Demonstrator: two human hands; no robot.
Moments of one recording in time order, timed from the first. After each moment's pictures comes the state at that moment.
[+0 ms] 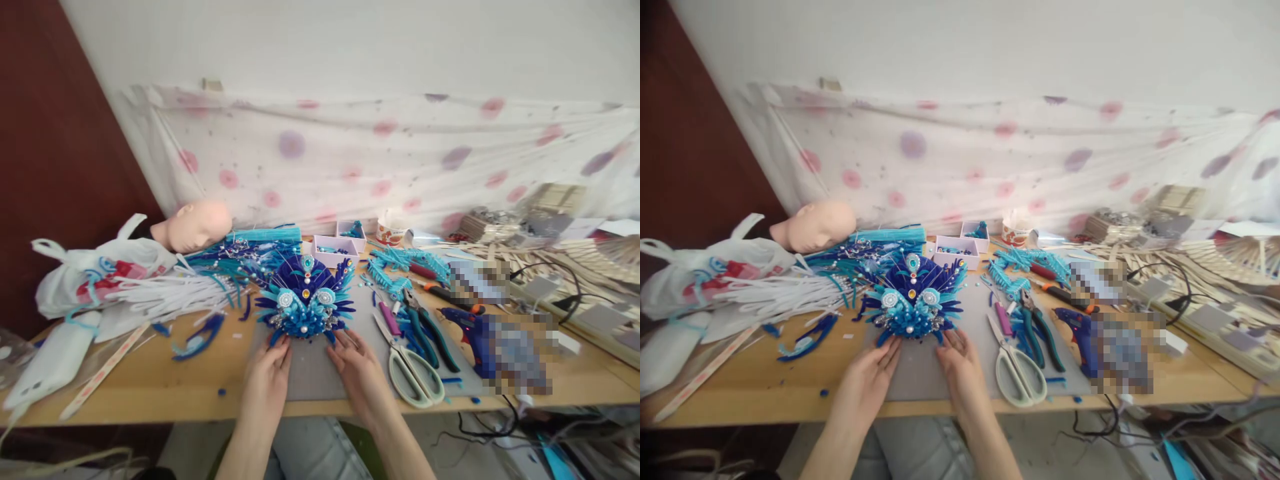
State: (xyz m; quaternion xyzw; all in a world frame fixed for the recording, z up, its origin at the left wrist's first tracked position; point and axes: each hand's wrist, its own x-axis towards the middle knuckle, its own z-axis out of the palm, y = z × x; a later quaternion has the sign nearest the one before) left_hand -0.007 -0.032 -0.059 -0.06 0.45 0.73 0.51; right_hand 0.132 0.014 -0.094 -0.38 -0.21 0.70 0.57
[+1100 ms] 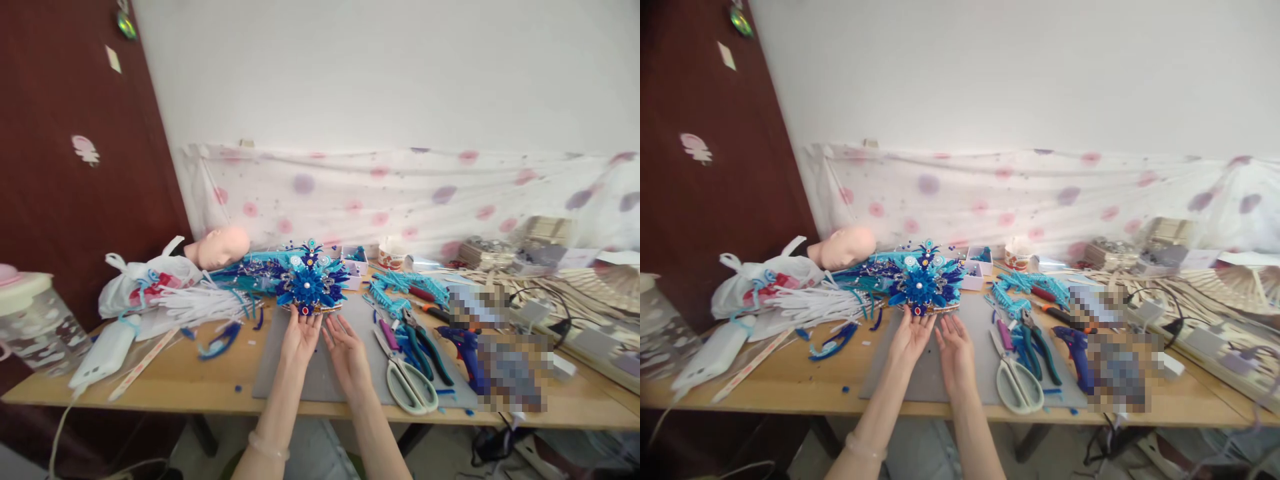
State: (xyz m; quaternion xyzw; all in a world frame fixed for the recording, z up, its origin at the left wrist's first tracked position) left_hand 0.005 0.043 -0.048 -0.07 0.15 0.79 0.59; right_hand 0.109 0.041 -0.084 -0.27 -0.23 0.71 0.61
